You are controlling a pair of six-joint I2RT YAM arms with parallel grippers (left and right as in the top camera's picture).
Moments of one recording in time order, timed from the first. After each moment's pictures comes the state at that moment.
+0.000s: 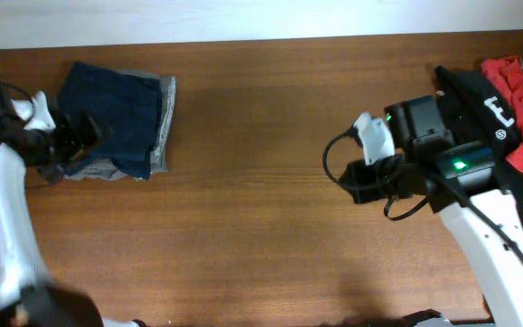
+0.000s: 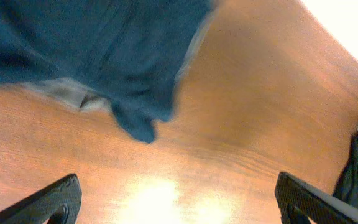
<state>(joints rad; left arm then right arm) 0.41 1.62 1.62 -1.18 0.46 -0.13 0.24 1.31 1.41 -1.21 -0.34 0.07</state>
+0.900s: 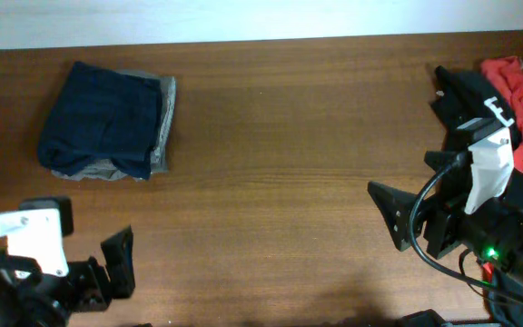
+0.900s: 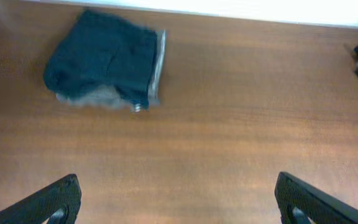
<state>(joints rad) 0.17 0.87 1.73 -1.59 0.21 0.02 0.24 0.97 1.75 -1.27 -0.32 0.06</state>
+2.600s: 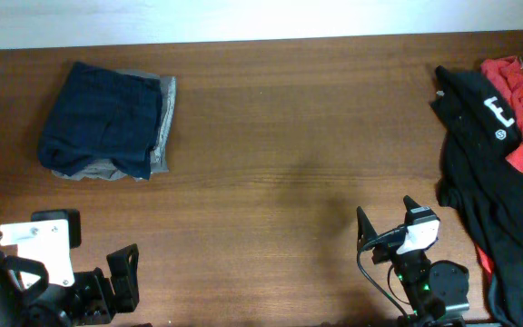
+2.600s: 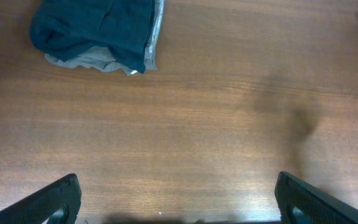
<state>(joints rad) 0.17 0.87 1.72 -1.69 0.21 0.01 0.09 0.01 0.07 -0.19 -0.13 0.06</state>
